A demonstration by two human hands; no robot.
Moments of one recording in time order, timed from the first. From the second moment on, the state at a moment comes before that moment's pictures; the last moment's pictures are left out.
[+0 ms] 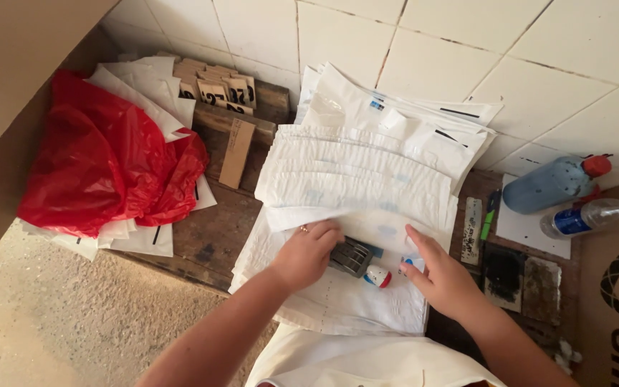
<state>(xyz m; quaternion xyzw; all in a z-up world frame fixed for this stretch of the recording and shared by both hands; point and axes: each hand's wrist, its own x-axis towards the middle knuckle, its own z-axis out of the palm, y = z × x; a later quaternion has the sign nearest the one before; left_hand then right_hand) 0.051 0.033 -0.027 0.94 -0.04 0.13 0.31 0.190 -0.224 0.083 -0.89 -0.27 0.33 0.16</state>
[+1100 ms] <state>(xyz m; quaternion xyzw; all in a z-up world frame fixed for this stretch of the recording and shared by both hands) 0.069 0.055 -0.054 0.95 -0.04 0.24 0.20 0.208 -0.329 0.079 -0.89 -0.21 -0.17 0.36</state>
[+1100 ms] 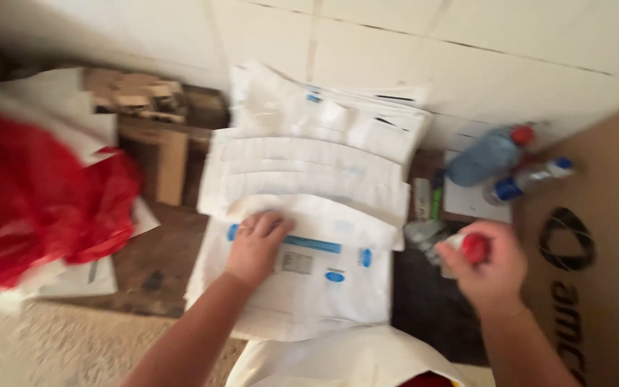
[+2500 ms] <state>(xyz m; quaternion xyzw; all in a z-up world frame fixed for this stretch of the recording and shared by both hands) 0.061 0.036 -0.059 0.99 0.01 0.12 0.06 0.256 -0.382 0.021 -0.90 -0.16 -0.21 0.34</state>
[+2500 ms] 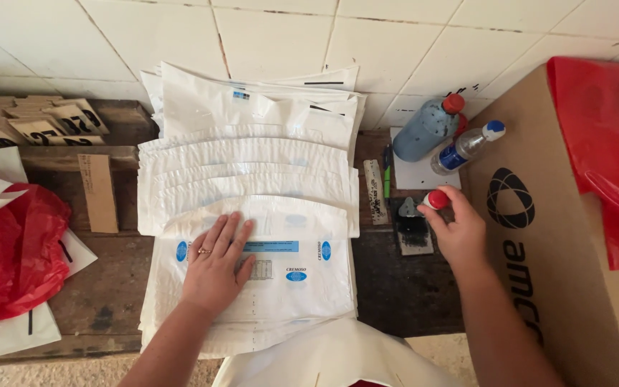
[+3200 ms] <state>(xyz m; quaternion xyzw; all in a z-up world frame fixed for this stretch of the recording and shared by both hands) 0.054 0.045 -0.034 0.98 -0.05 0.10 0.18 0.168 -0.279 0.130 -0.86 0.16 0.02 0.49</state>
